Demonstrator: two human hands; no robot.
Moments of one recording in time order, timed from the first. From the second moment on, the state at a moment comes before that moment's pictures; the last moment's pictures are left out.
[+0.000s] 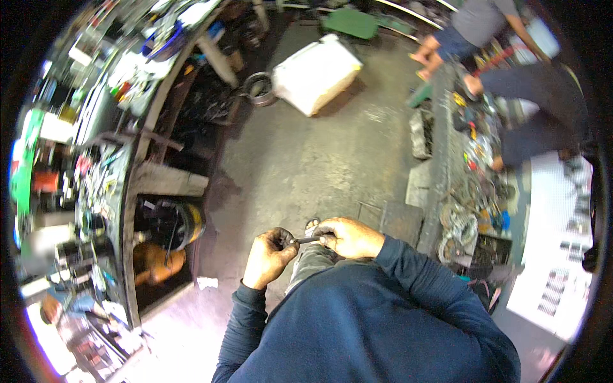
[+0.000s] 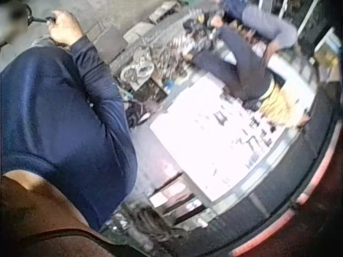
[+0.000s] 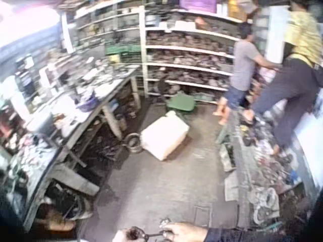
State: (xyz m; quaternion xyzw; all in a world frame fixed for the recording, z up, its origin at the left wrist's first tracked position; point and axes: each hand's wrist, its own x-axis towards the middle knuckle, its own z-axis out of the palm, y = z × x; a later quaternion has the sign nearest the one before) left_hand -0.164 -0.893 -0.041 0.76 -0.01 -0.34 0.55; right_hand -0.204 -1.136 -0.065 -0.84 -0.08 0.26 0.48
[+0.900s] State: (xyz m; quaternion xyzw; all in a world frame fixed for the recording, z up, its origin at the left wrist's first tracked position) left_hand -0.101 -0.469 -0.009 0.78 0.43 0.28 0.35; right_hand 0.194 -0.708 -0.056 -0.75 -0.41 0.35 0.38
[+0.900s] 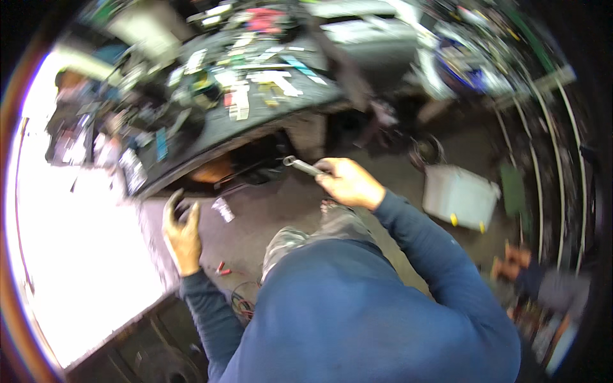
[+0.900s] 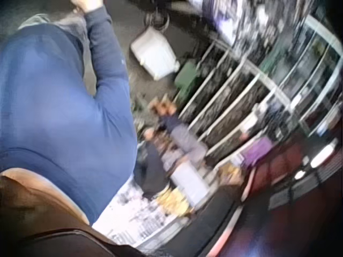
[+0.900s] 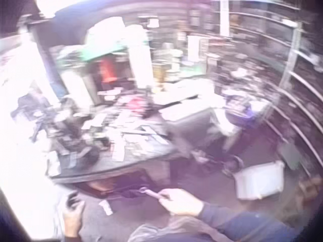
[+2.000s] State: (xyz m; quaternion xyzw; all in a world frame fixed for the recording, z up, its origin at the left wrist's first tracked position) left_hand -0.022 -0.115 -0.012 0.73 0.16 0.39 0.54; right_hand 0.122 -0.264 0.105 -0.74 -0.48 0.39 0.26
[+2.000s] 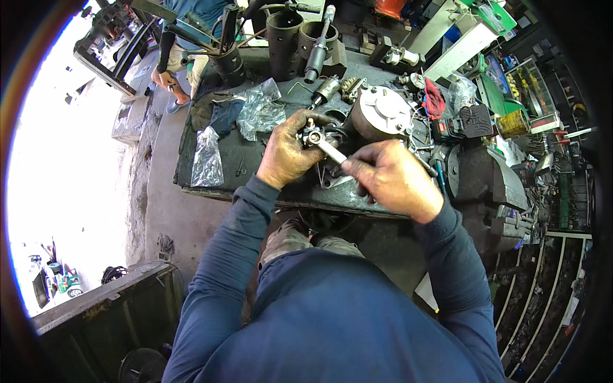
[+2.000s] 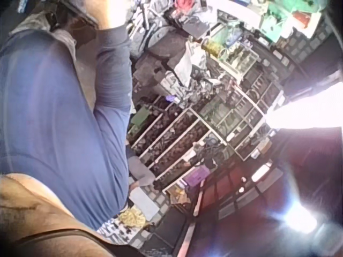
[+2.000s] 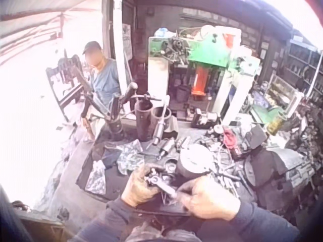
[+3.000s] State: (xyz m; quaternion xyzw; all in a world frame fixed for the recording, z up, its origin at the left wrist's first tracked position) left_hand -0.015 -0.076 -0.024 0.74 0.00 0.30 0.61; right_hand 0.073 -0.269 0.112 -0.68 -0.14 0.61 0.39
